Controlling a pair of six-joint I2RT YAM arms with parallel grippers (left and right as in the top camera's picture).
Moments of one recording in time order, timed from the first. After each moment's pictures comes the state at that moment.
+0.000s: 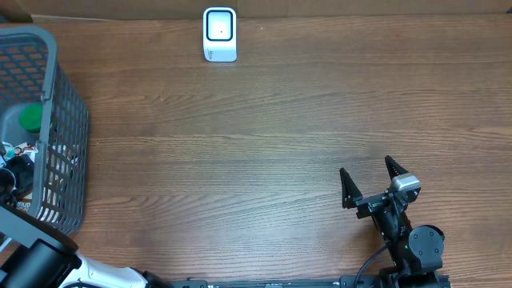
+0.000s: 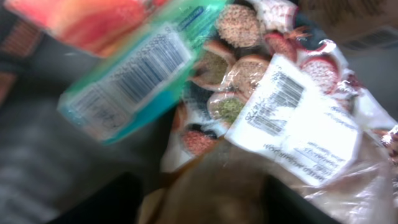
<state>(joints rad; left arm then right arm) 0.94 1.87 1.31 -0.67 0.16 0.26 0.14 0.01 0.02 -0.02 -0.15 0.10</state>
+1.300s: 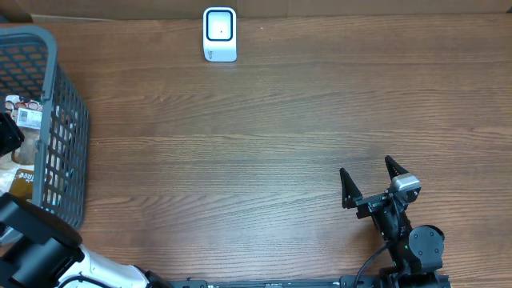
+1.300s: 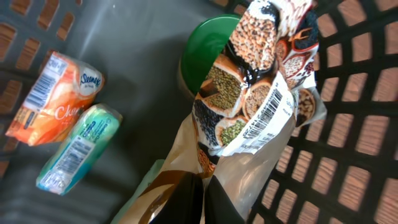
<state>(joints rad) 0.83 1.89 1.72 -1.02 0.29 0.25 0.14 0.01 0.02 -0.02 -0.15 0.10</state>
